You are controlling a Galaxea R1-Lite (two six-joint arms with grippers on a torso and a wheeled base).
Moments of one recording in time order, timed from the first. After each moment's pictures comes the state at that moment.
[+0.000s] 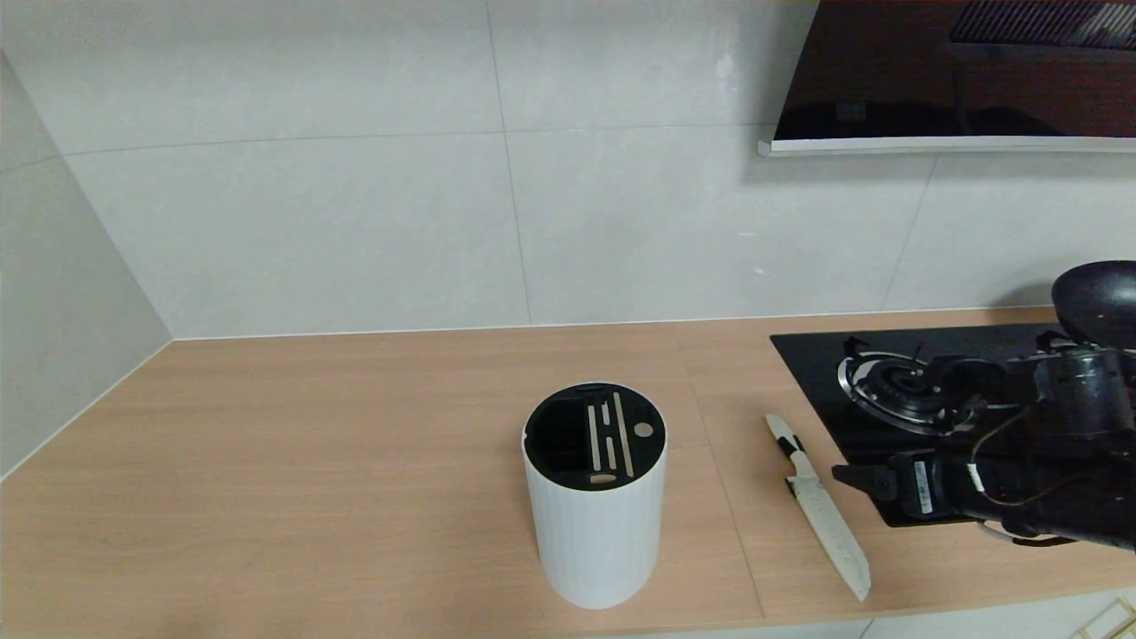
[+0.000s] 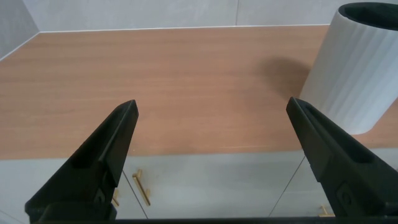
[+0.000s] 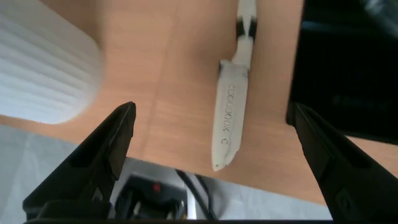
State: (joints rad) left arm 0.00 0.00 0.00 0.00 0.01 0.00; right arm 0.22 1.65 -0.55 -0.48 0.08 0.06
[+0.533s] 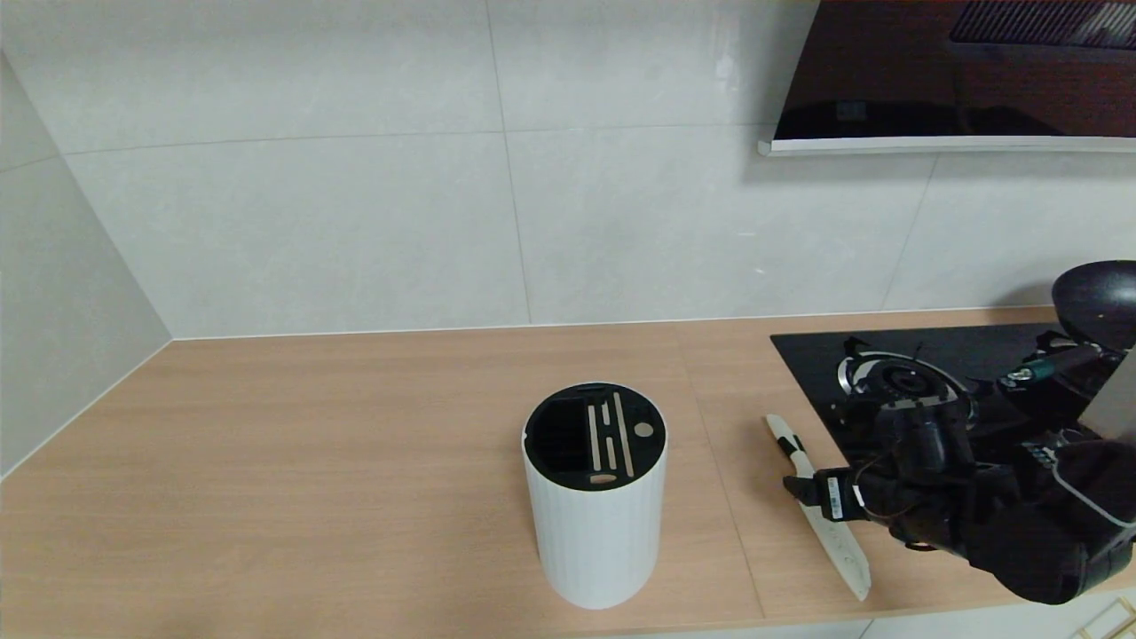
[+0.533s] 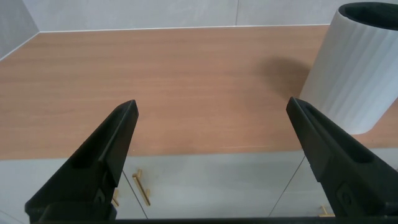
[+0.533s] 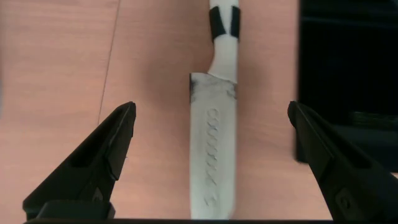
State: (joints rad) left arm 0.00 0.00 0.00 0.00 0.01 0.00; right arm 0.29 2.05 -0.56 -0.86 -0.13 0.12
